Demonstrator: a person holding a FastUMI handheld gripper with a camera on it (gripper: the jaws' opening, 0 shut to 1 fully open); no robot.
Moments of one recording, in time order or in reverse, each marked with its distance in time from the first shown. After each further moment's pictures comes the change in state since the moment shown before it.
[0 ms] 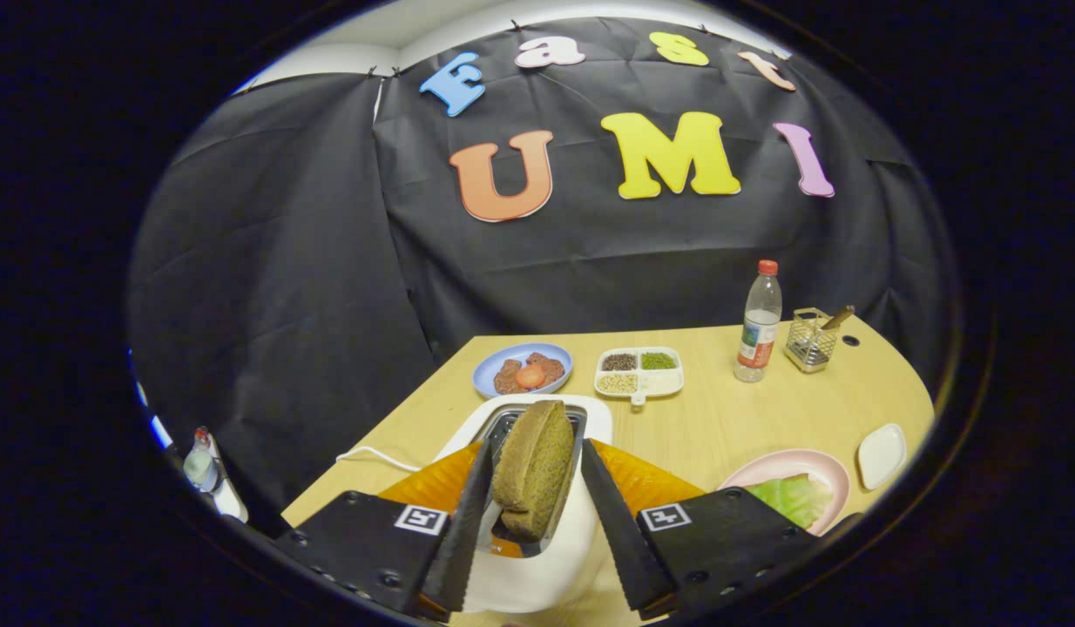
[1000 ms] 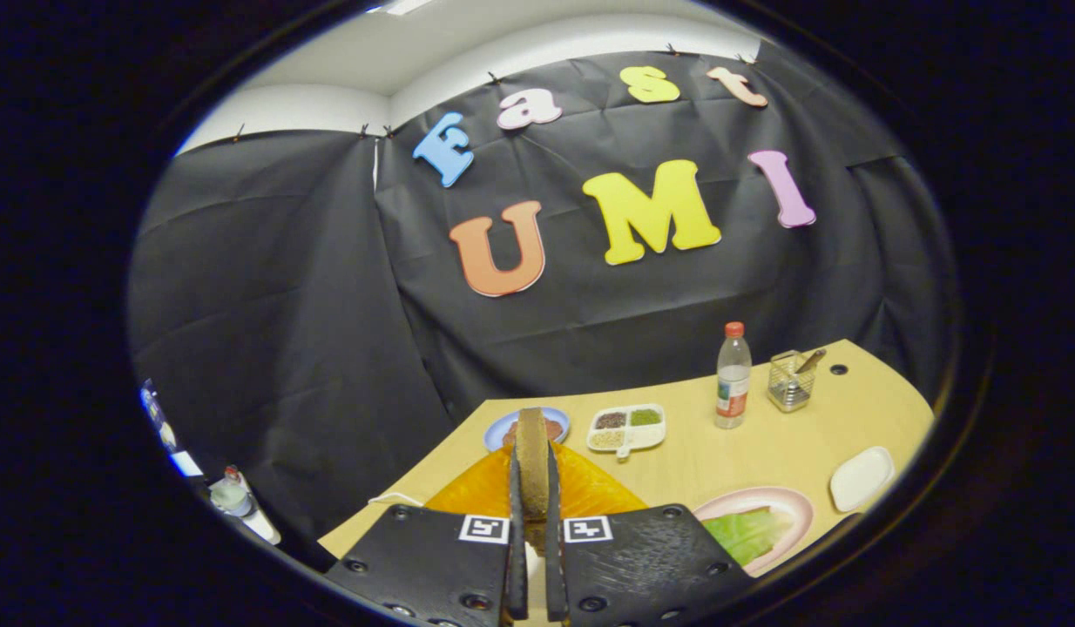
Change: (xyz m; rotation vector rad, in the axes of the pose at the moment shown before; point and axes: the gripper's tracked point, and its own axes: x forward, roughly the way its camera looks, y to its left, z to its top) arm -0.083 -0.059 0.075 0.075 -0.205 0.040
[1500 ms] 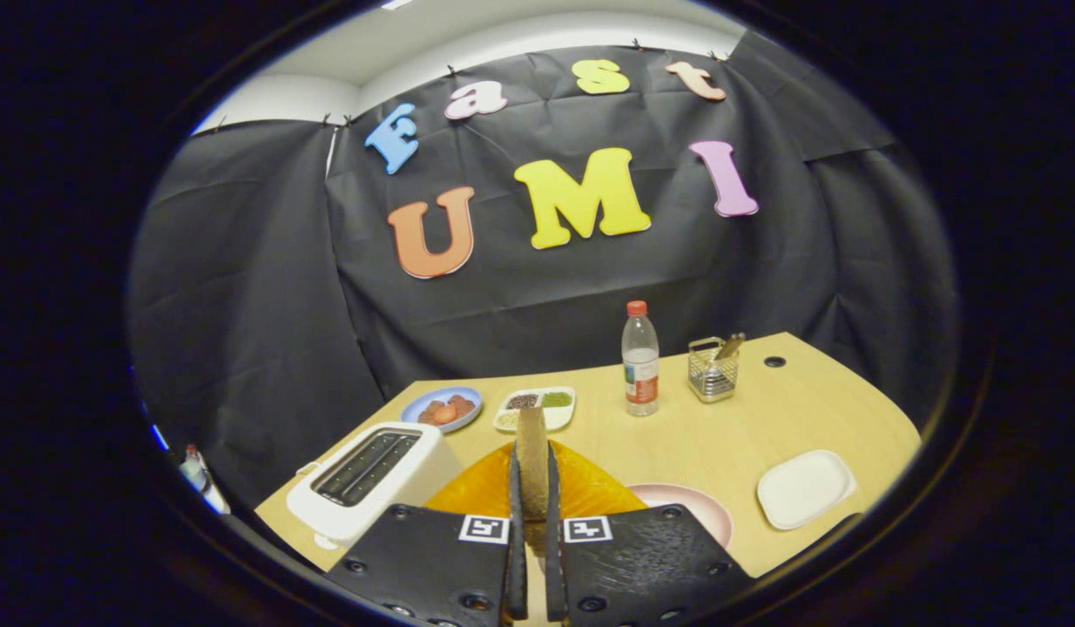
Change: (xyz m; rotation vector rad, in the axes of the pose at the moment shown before) arm 0.000 -0.117 -0.051 0.009 0.046 -0.136
